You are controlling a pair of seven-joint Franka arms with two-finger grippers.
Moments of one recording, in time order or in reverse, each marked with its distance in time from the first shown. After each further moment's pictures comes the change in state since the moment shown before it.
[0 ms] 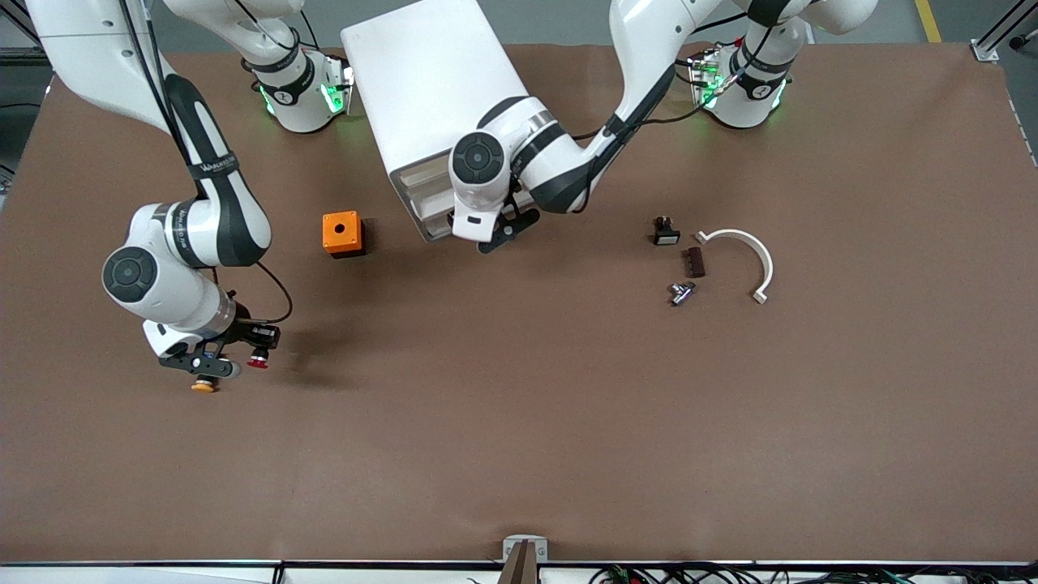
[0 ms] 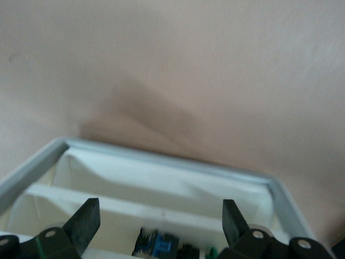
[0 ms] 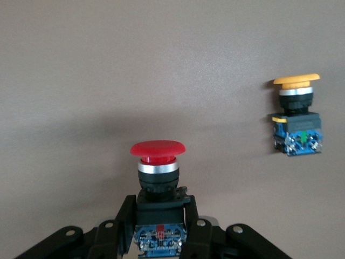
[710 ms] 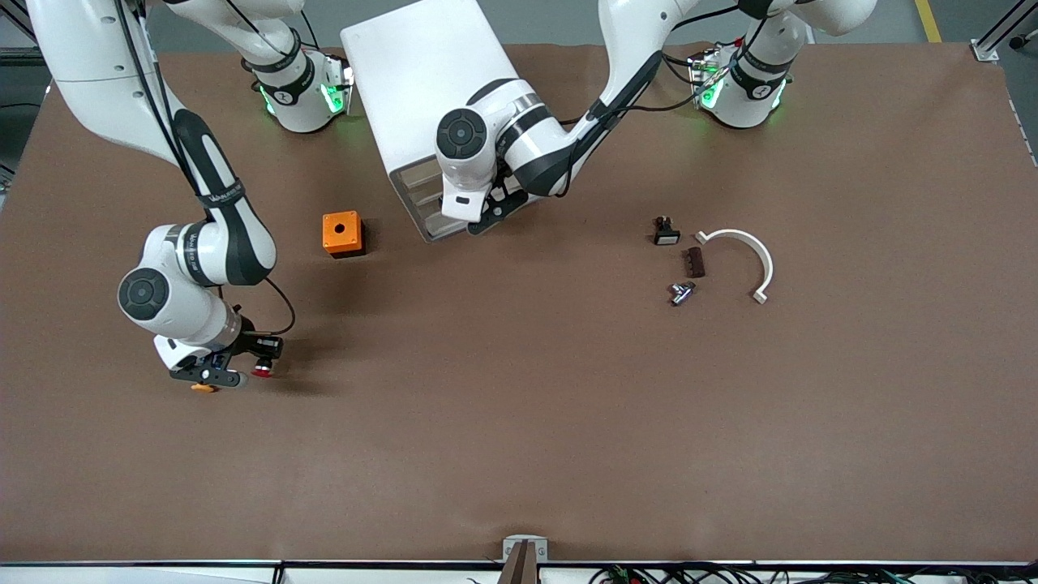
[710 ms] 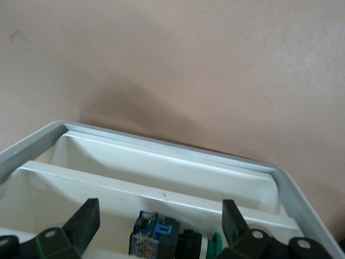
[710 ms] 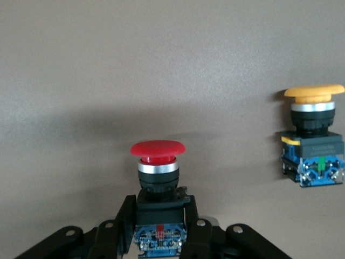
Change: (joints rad) left arm -0.022 -0.020 0.012 -0.012 0.022 0.013 -0.067; right arm -0.023 0.098 0.000 0.043 -0.003 0.053 -0.034
